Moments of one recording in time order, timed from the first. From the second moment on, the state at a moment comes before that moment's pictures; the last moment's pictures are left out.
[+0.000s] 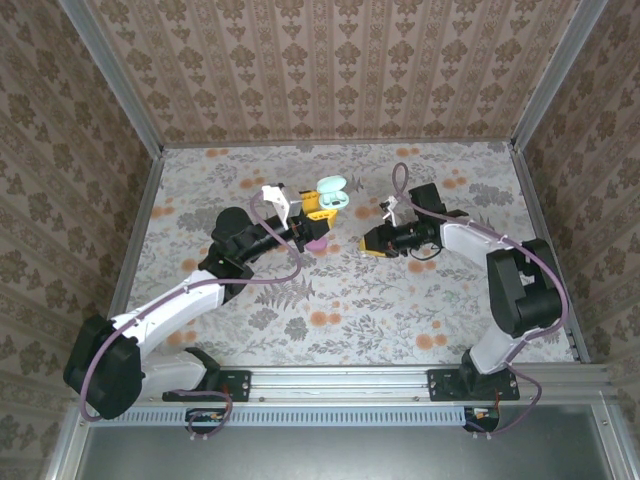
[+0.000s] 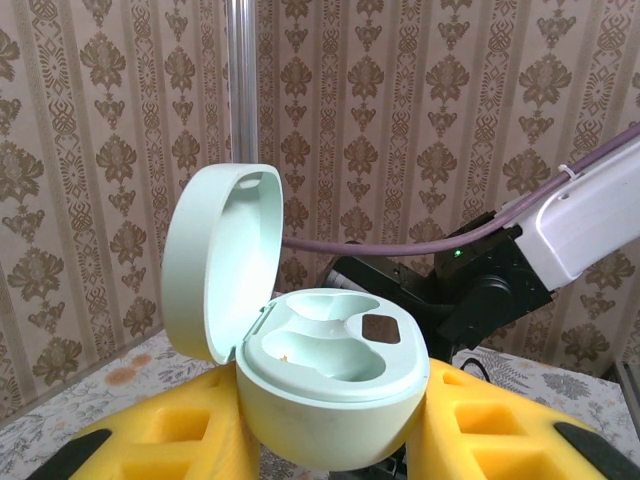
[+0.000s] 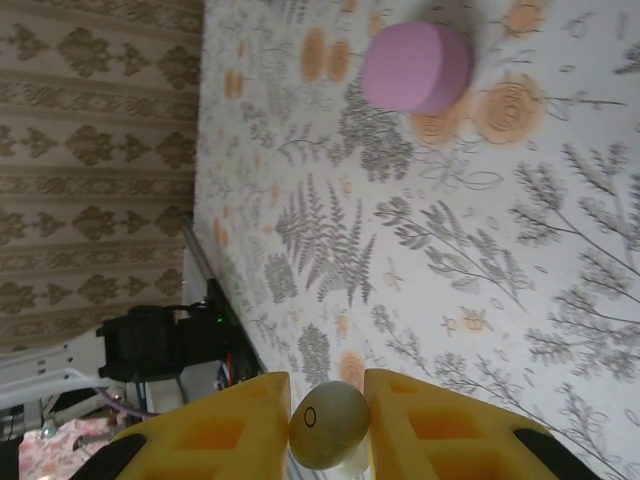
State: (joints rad) left arm -0.67 1.20 0.72 0.65 0.53 -0.12; right arm 0.23 1.66 0.98 -0.33 -0.98 0.38
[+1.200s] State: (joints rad) left arm -0.67 1.13 0.69 0.64 0.50 -0.11; right arm 0.47 1.90 1.26 -0.95 -0.22 0.24
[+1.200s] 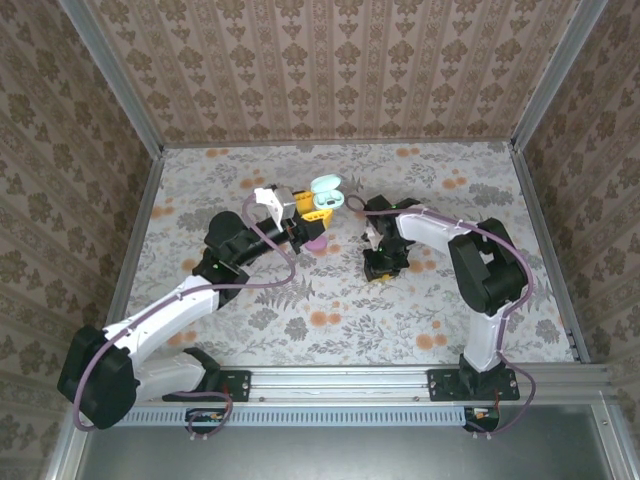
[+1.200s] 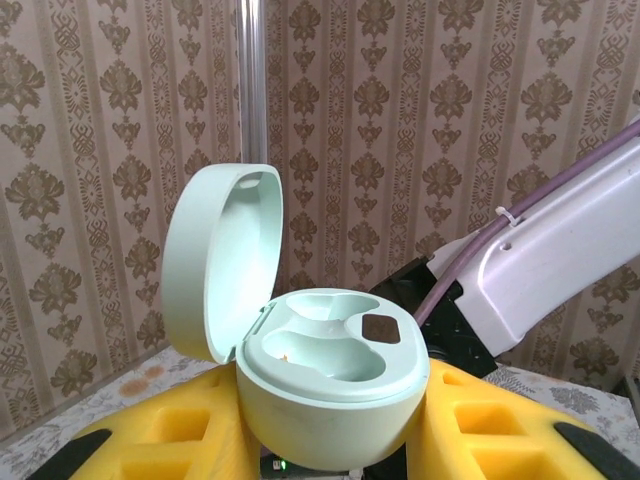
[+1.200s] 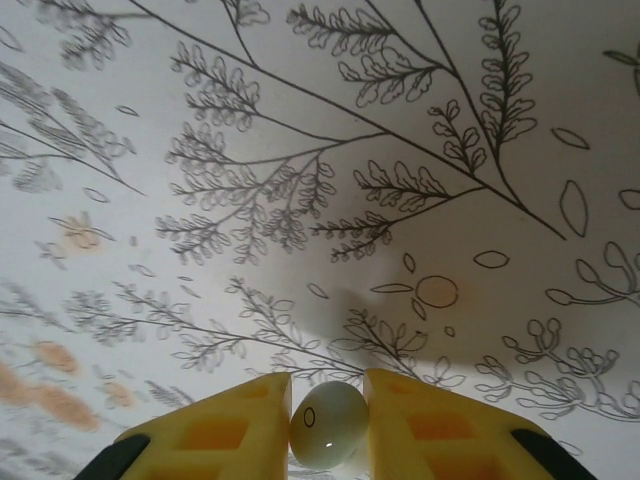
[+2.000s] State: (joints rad) left arm -0.67 1.12 0.69 0.61 0.49 -0.10; right arm 0.53 1.84 1.30 -1.04 -0.03 0.39
